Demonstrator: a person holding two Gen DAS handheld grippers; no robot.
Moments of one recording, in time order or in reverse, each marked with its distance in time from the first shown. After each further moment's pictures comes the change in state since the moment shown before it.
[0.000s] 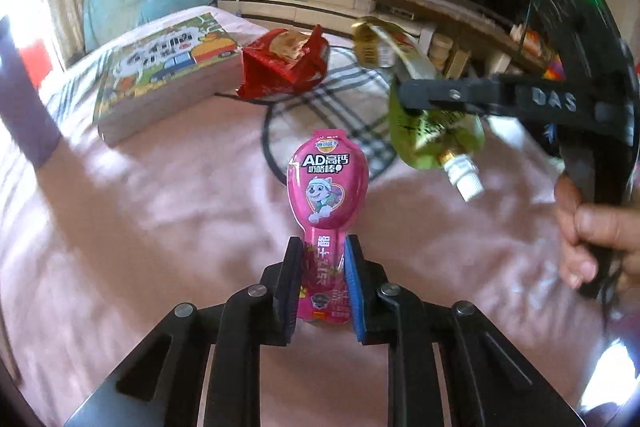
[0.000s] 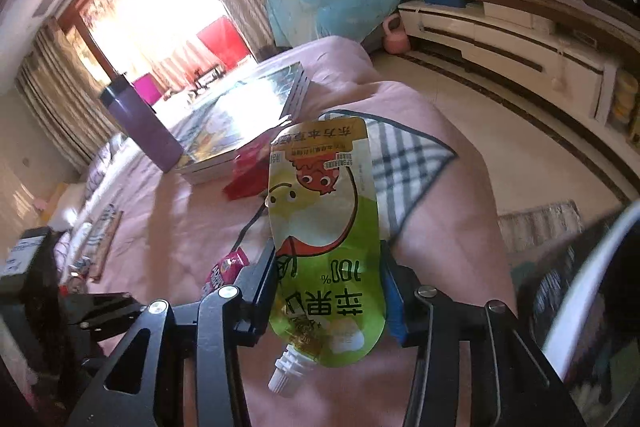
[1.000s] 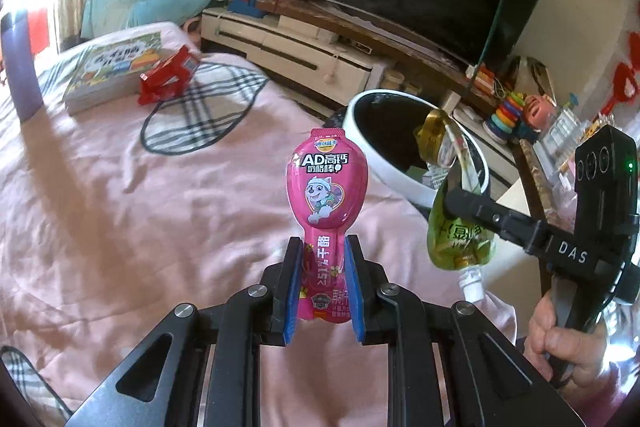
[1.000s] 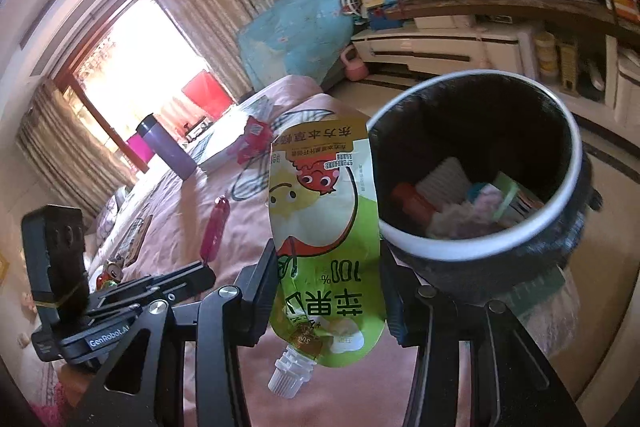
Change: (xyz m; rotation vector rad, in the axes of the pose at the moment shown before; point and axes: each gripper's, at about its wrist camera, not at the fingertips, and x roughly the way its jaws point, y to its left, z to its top) left arm -0.077 -0.129 -0.047 -0.086 -0.119 -0.098; right arm -0.163 -0.052 -0.119 0.157 -0.155 -0.032
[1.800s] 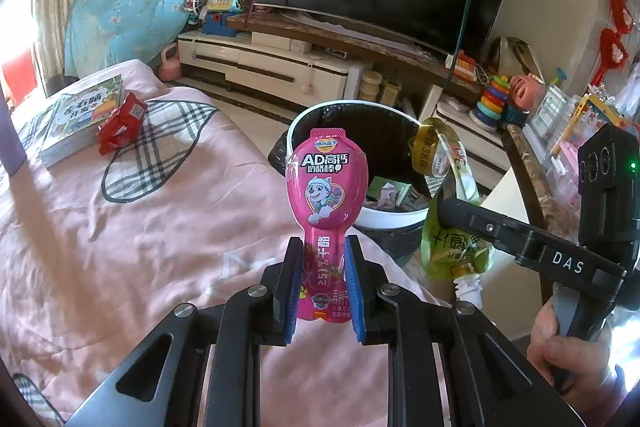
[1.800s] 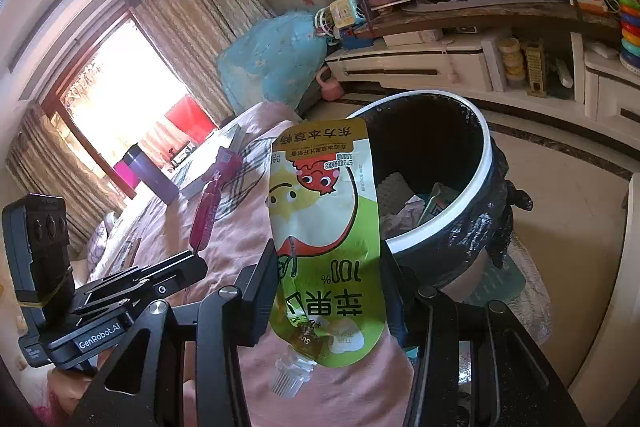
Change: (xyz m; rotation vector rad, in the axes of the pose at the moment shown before) left arm 0.010 -0.054 0.018 0.115 -0.016 0.010; right arm -0.042 -0.037 -0.003 0.052 -0.075 -0.046
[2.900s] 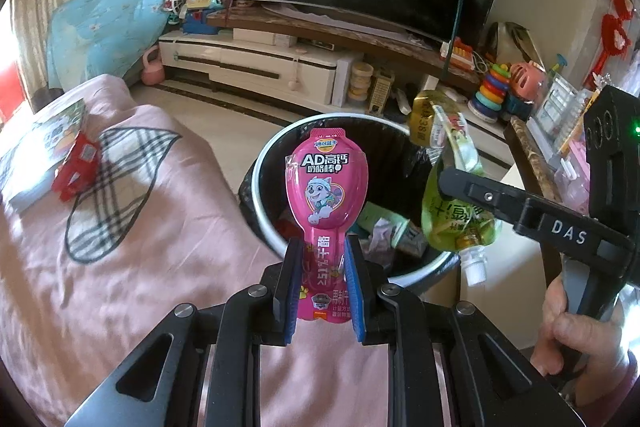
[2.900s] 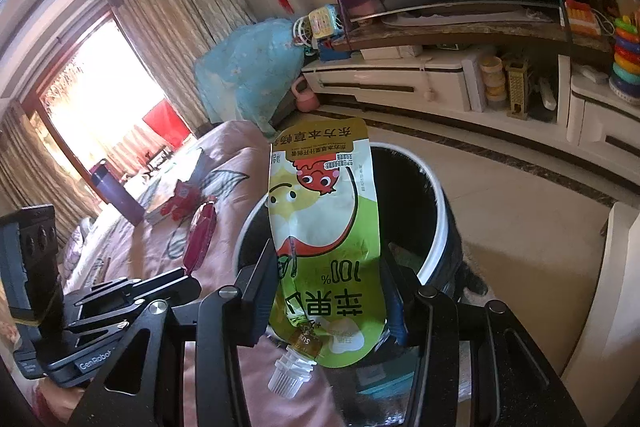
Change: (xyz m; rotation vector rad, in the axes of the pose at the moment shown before) left arm 0.070 -0.017 0.058 0.051 0.047 -0.014; right arm 0.018 -0.028 0.057 -0.025 -0.013 -0.099
